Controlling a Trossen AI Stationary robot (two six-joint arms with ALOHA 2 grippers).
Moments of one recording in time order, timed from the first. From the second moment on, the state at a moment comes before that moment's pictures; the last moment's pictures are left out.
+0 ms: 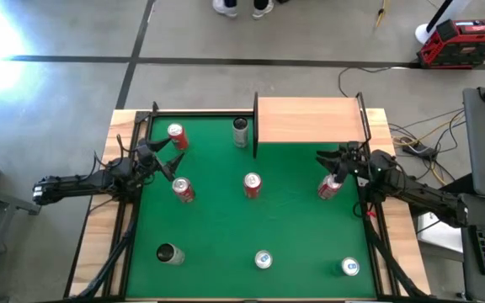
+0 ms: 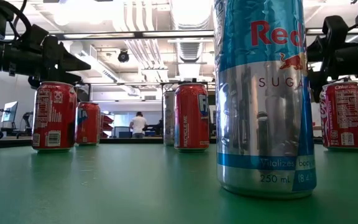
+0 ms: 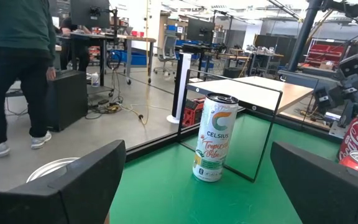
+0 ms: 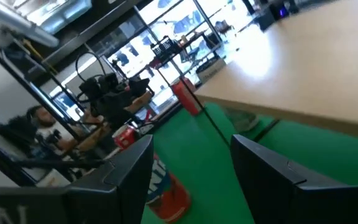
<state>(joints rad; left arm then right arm) 0.11 0.06 0.02 0.07 -0.62 -0.11 -0.43 0.04 0.01 0.03 -0.10 0.66</state>
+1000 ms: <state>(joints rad) 0.11 0.06 0.02 0.07 -0.62 -0.11 -0.43 0.08 0.08 0.08 0.17 0.74</state>
